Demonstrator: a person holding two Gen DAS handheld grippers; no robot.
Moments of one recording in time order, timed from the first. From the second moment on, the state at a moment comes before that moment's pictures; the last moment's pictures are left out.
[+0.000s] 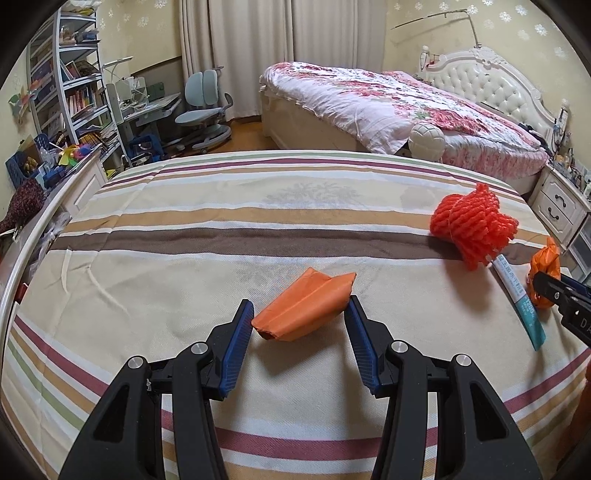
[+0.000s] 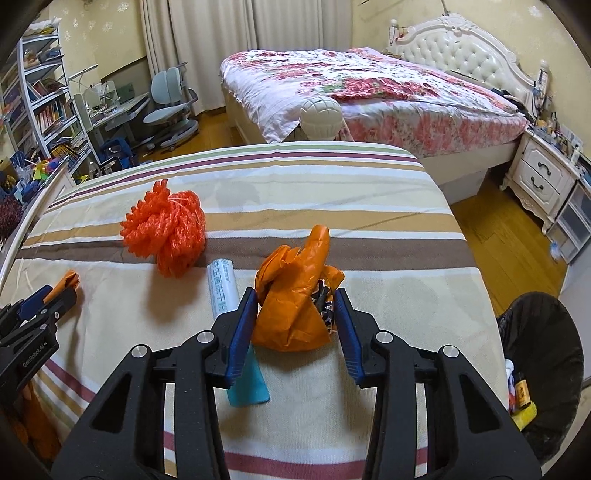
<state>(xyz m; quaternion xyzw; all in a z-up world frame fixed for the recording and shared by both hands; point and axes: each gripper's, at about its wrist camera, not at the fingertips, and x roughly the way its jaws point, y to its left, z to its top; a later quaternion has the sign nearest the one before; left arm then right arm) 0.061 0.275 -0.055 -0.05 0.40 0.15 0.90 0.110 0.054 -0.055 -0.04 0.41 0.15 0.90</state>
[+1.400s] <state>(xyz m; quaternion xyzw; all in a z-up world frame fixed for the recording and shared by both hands) 0.021 0.075 -0.026 0.00 0.36 -0.01 0.93 0.007 -0.130 -0.047 0.02 0.37 0.02 0.93</state>
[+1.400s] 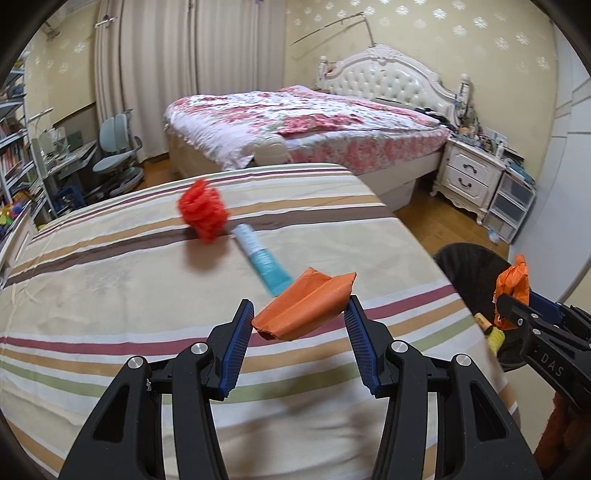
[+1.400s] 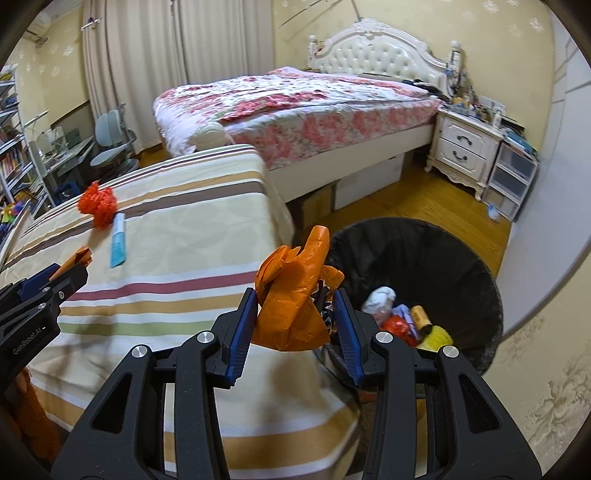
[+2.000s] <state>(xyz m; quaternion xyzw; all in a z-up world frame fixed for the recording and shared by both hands) 0.059 -0.049 -0.037 0.06 0.36 -0.10 0.93 0.019 -0.219 -0.057 0.06 0.37 -0.06 0.92</state>
